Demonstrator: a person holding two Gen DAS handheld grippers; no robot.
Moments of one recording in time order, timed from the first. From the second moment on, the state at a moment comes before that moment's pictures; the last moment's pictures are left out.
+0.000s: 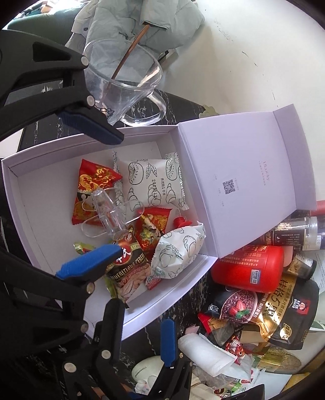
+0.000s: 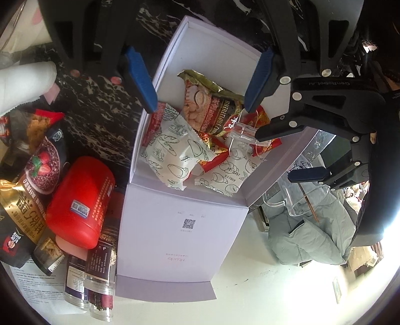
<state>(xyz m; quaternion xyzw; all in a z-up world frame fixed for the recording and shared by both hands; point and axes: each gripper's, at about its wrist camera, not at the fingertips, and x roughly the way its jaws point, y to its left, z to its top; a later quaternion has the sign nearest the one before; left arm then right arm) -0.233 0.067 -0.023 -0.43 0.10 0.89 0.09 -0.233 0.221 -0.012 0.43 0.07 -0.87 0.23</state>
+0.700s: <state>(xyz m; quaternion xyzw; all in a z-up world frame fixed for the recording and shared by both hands) -0.177 0.049 0.022 -0.40 0.07 0.91 0.05 -0.172 0.226 0.029 0.39 0.07 -0.89 0.20</state>
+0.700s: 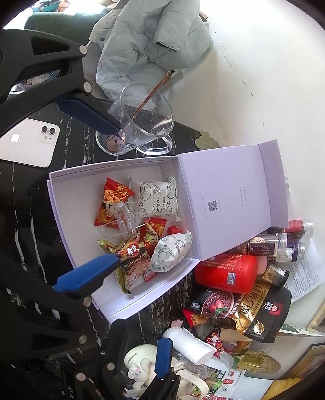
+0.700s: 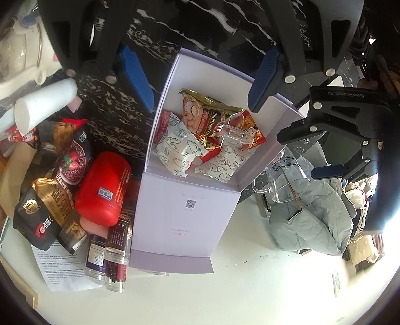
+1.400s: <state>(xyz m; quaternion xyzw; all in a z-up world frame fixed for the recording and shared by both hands) -0.091 0.033 0.047 -0.37 0.05 0.93 0.04 -0.087 0.220 0.050 0.36 0.08 -0.91 0.18</state>
